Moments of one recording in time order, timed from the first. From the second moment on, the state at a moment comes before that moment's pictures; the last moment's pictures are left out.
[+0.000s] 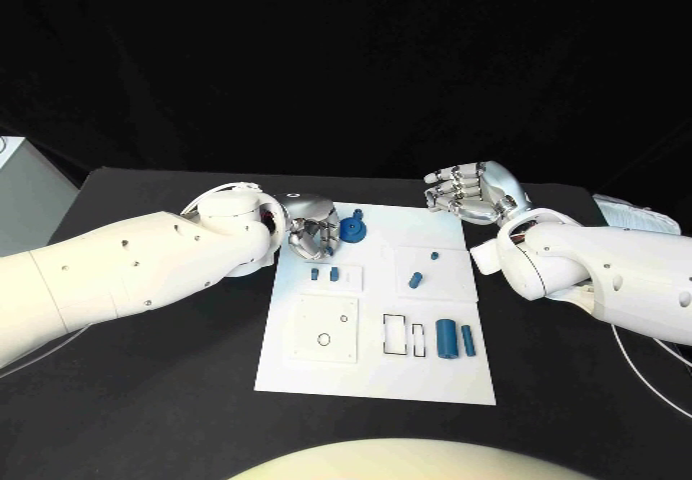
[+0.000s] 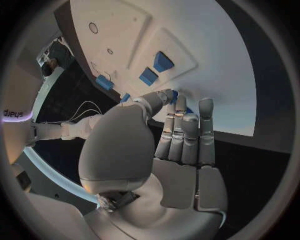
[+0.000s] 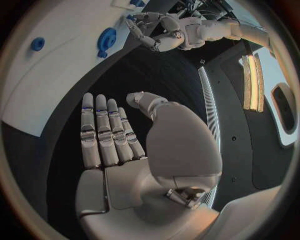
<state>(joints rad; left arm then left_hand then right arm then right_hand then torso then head) 1.28 -0.60 -0.09 1.32 -1.48 -0.01 -0.04 1.38 -0.21 0.62 -0.01 0.23 1.01 0.13 0.37 0.27 1.14 0.07 0.41 0.10 1.13 0.01 1.37 0.76 0.17 0.93 0.11 0.94 1.04 1.25 -0.89 -0.19 1.48 -0.46 -0.62 0.38 1.28 -0.22 0.55 0.04 0.54 0.90 0.23 0.10 0.30 1.10 0.17 0.09 0.06 1.09 0.12 0.08 0.34 0.18 1.05 0.22 0.07 0.18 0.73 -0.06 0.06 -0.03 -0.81</state>
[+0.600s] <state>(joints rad) 1.29 -0.59 -0.10 1.32 -1.49 -0.01 -0.04 1.38 -0.21 0.60 -0.02 0.22 1.05 0.12 0.36 0.28 1.19 0.05 0.41 0.13 1.14 0.00 1.38 0.79 0.17 0.93 0.11 0.93 1.04 1.25 -0.89 -0.19 1.48 -0.46 -0.62 0.38 1.28 -0.22 0.55 0.04 0.54 0.90 0.23 0.10 0.30 1.10 0.17 0.09 0.06 1.09 0.12 0.08 0.34 0.18 1.05 0.22 0.07 0.18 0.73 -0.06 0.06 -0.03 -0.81</state>
